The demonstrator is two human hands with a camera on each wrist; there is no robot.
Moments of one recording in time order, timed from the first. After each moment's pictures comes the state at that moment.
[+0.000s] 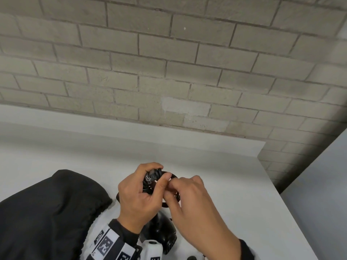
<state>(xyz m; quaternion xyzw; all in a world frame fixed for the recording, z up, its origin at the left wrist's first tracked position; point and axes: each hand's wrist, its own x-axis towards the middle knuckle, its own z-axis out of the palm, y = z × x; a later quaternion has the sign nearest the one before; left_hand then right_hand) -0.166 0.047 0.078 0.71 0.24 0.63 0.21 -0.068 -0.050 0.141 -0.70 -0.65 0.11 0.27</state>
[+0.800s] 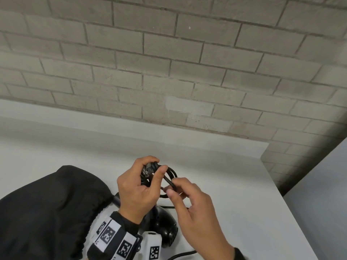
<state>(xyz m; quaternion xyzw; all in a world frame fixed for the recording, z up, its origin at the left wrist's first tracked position) -0.165 0.057 0.076 0.68 0.25 0.66 0.20 -0.060 -0.054 0.105 -0.64 -0.60 0.17 0.45</state>
